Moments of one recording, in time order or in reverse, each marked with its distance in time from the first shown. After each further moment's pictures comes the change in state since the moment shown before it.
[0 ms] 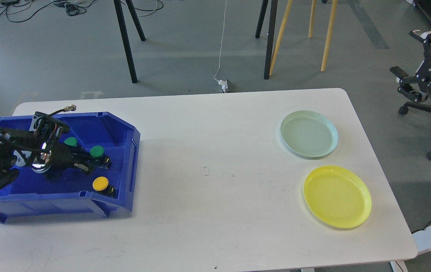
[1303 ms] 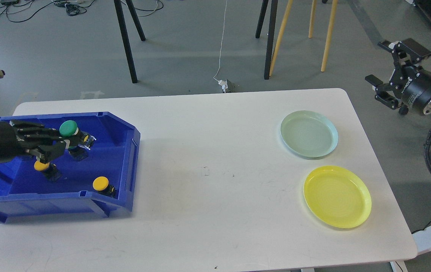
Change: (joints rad) left arm -0.017 0.604 -0.226 -0.748 -0.063 -0.014 0.000; right arm 0.005 0.085 0.000 0.006 -0.135 0.003 0.001
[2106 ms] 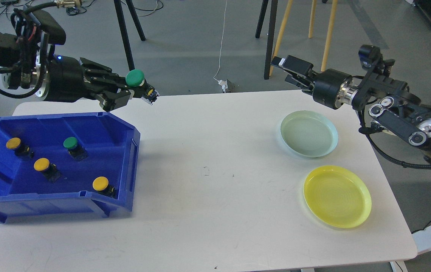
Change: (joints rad) left arm -0.319 -0.357 -0.060 0.088 0.106 -0.240 0.000; right arm 0.154 0.321 0.000 0.088 -0.857 -0.205 0.012
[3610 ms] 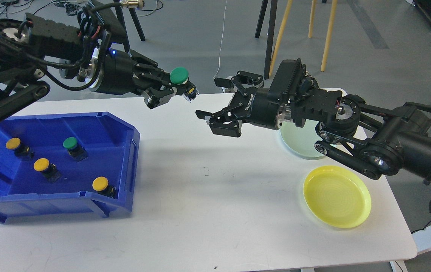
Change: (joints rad) left arm -0.069 -0.198 0.003 0.059 0.073 0.000 0.000; right arm 0.037 0.075 -0.106 0.283 -0.892 -0.360 -0.023
